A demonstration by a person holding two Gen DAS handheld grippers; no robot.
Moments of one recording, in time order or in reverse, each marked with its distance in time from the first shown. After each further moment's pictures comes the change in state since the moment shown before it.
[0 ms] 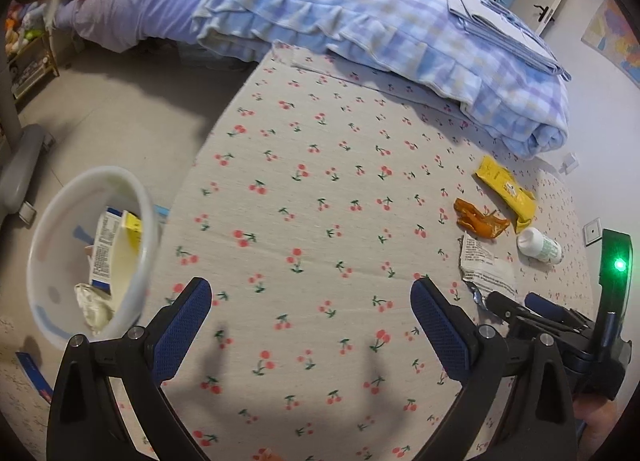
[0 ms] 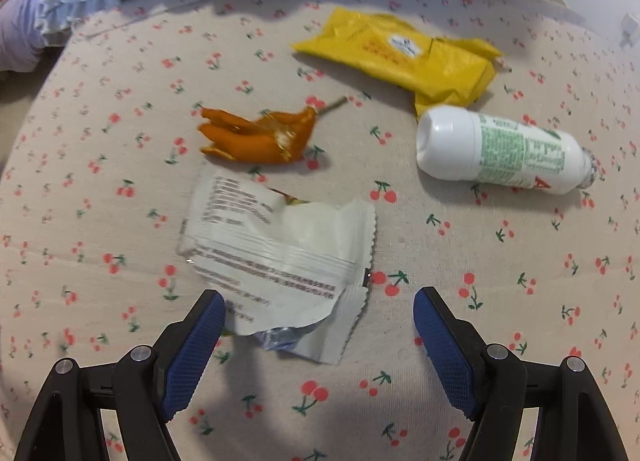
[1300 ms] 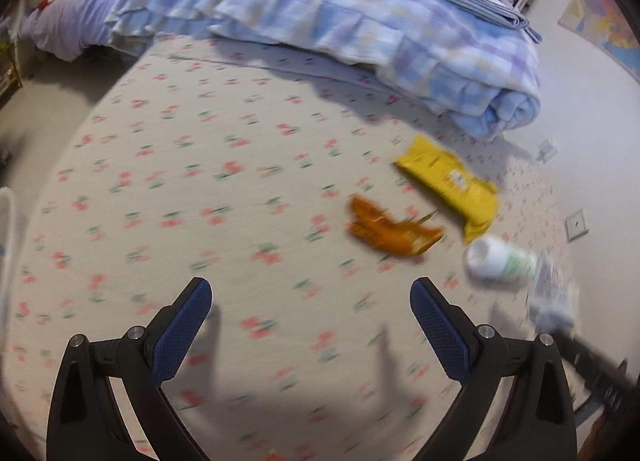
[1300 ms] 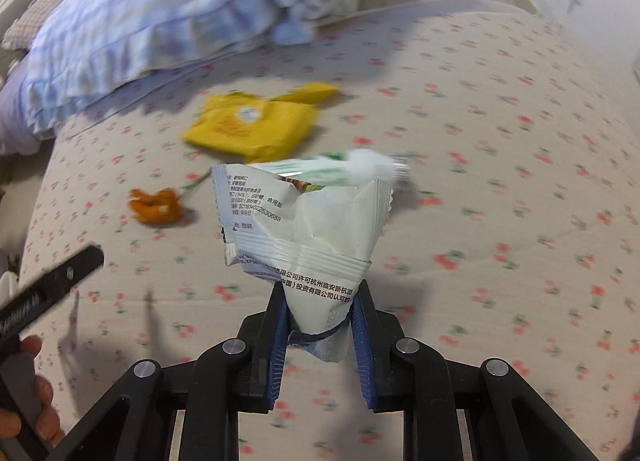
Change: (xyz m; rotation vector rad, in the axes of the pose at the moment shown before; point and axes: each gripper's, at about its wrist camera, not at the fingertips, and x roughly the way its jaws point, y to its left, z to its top) left arm 0.065 -0.130 0.009 0.019 -0.007 -0.098; right arm -0.066 -0.123 -0.017 0.180 -0.108 0.073
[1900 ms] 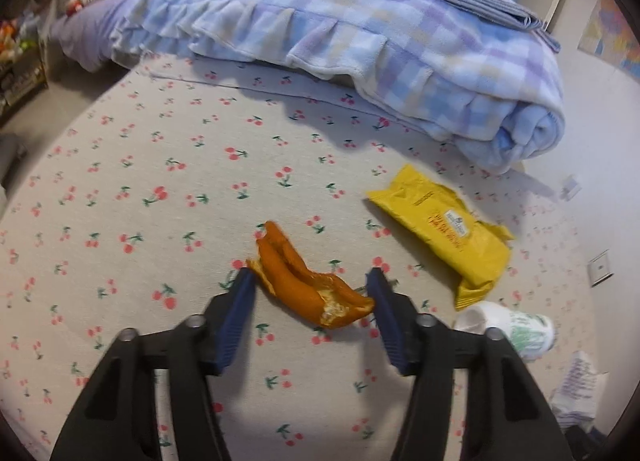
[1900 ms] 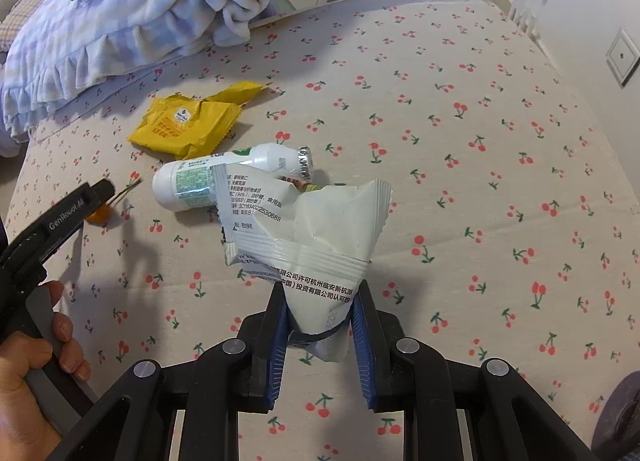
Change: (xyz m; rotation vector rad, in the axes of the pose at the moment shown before) left arm 0.037 -0.046 0.005 -0.047 -0.138 0.116; right arm -0.005 -0.047 -0.004 0.004 0.006 -0.042
